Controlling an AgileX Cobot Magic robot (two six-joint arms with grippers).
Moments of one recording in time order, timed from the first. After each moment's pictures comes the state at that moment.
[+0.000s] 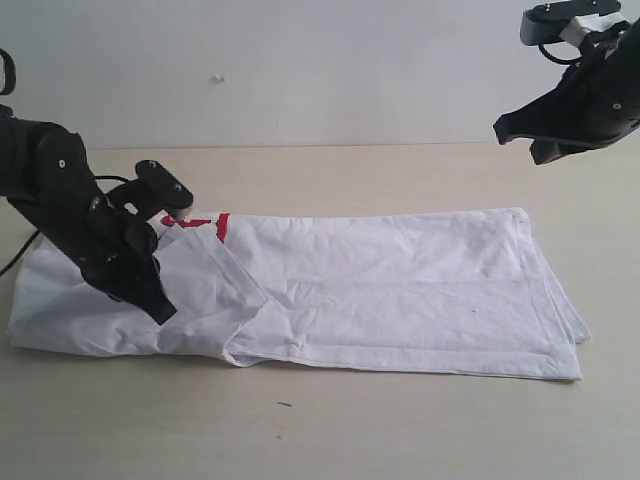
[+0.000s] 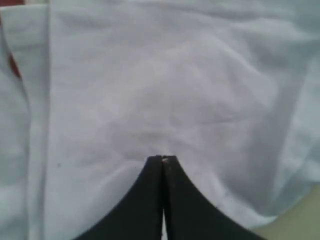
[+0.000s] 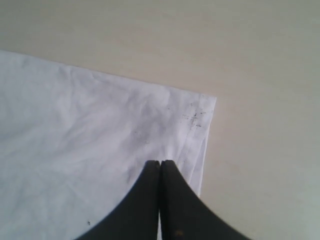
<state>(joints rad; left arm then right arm) -0.36 1.92 -1.10 -0.08 0.55 0.55 -0.03 1.71 -1.28 0.09 0.68 -0.17</state>
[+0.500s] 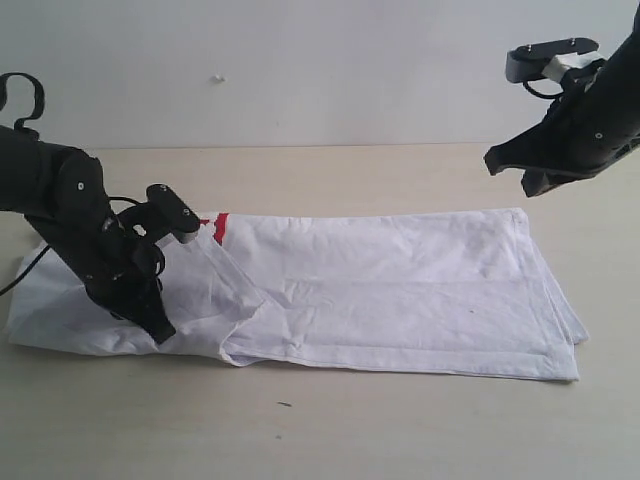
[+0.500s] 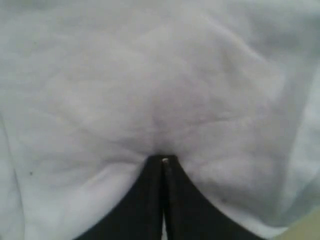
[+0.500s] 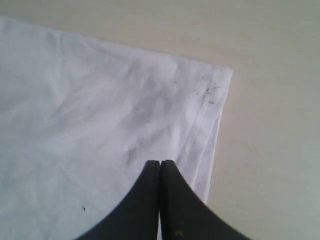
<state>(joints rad) -0.36 1.99 -1.11 -0.03 0.55 0.55 -0.03 1.80 -1.28 0.10 0.71 -0.19</state>
